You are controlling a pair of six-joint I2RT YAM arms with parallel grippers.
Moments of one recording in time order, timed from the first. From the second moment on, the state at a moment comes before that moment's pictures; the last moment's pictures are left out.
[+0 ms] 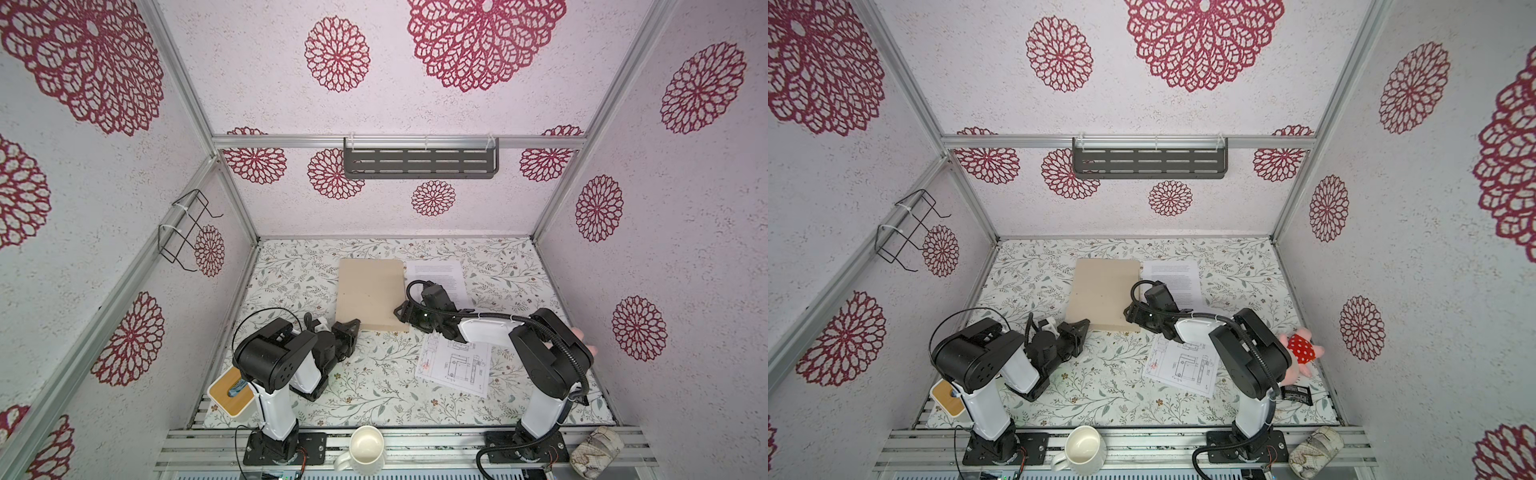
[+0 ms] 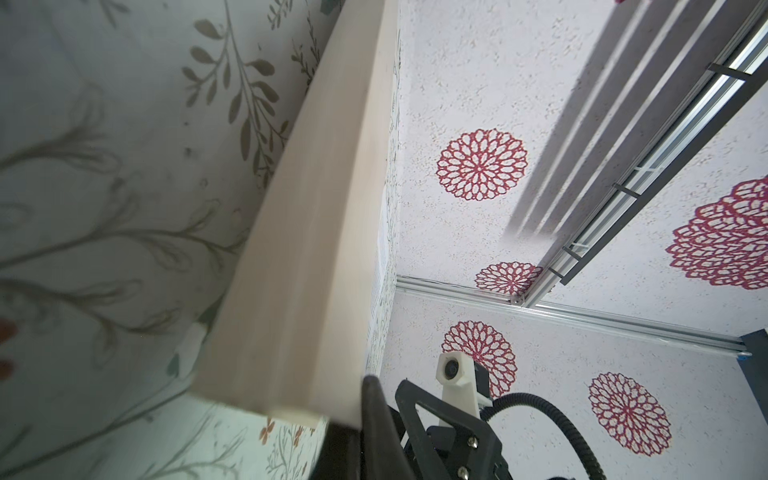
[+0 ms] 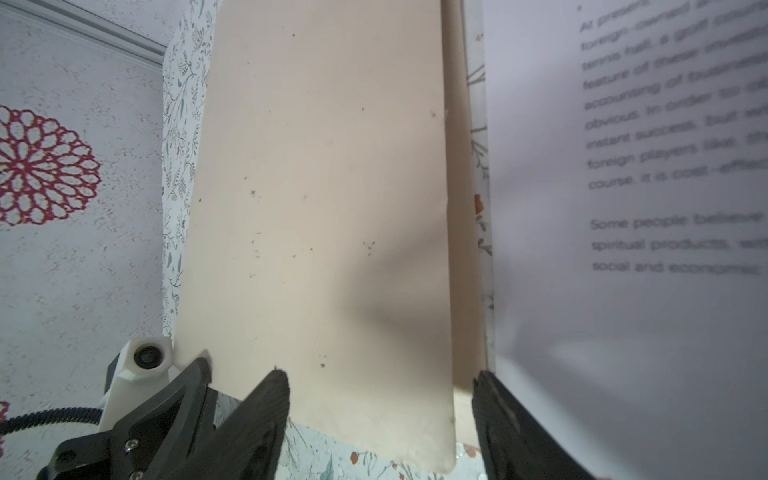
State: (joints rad) left arm -0.46 1.85 0.21 1.39 0.00 -1.60; right arm 0.67 1.79 0.93 0.16 -0.18 0.94
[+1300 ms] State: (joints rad) left arm -0.47 1.84 0.22 1.39 0.01 -1.60; right arm 0.62 1.84 0.87 0.40 -0.27 1.08
